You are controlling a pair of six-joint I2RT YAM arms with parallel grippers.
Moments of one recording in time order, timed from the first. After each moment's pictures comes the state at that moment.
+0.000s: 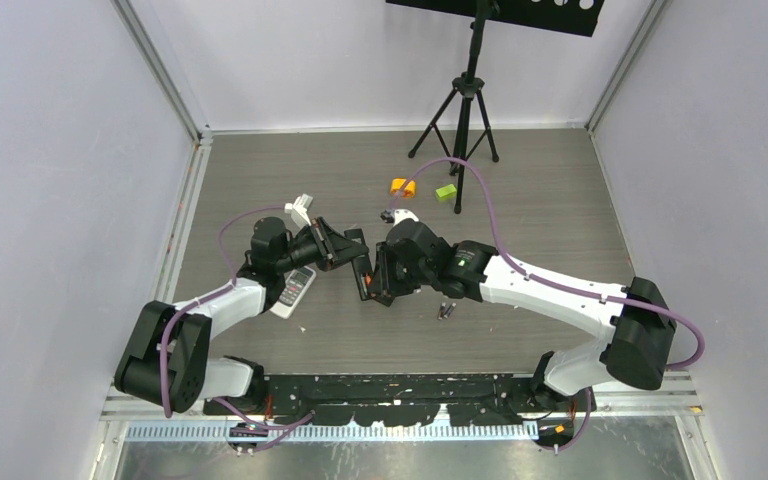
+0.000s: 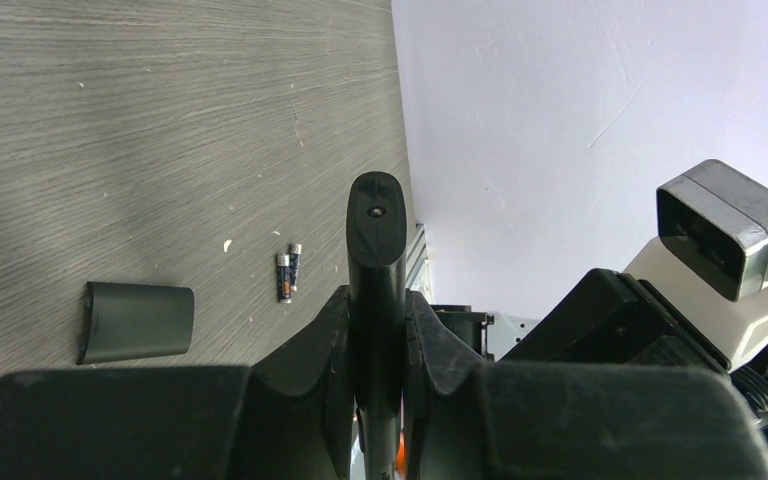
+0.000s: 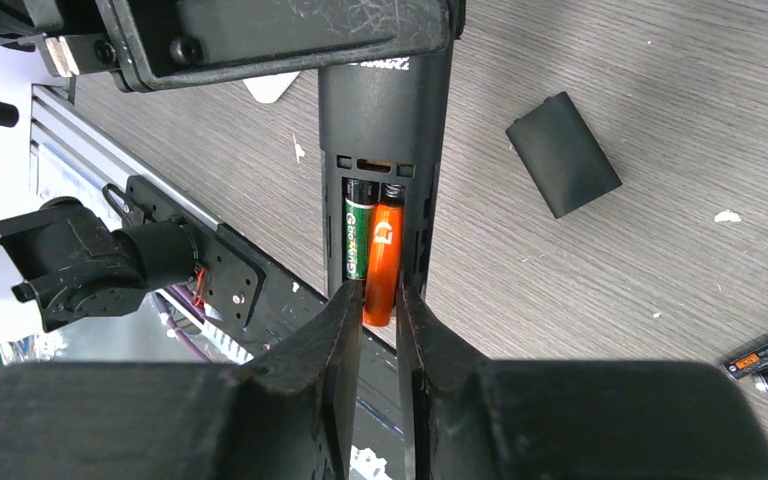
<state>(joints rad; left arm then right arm) -0.31 1.31 0.47 0.61 0.75 -1.13 1.02 1.42 1.12 -0.45 0.02 0.76</state>
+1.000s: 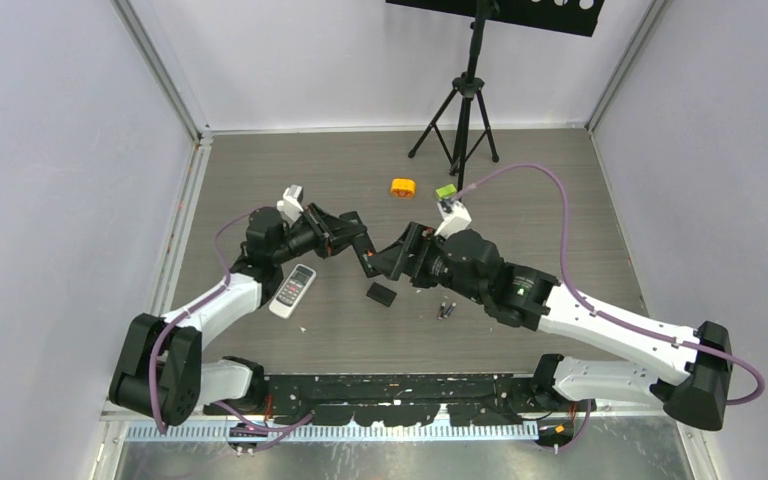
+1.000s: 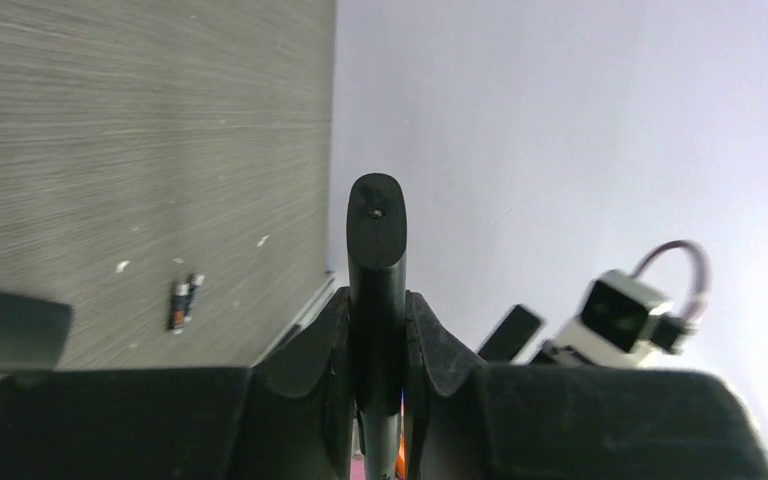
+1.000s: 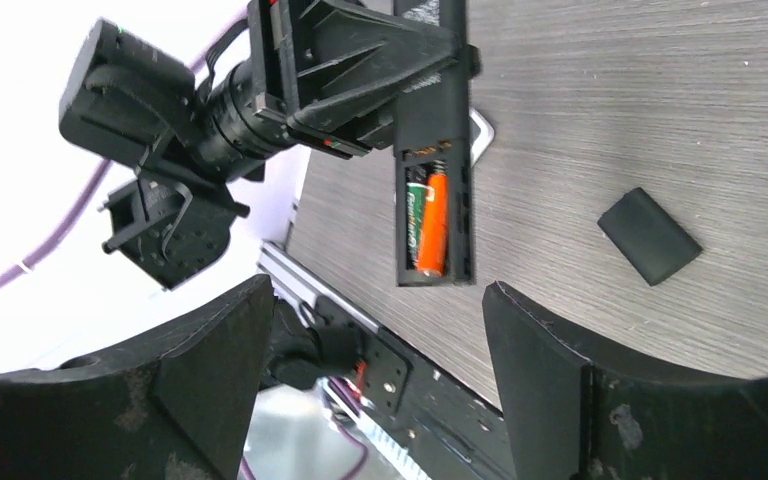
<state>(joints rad) -0.31 1.24 0.54 0.51 0.65 -1.38 1.03 1.08 0.92 -0.18 0.18 0.97</state>
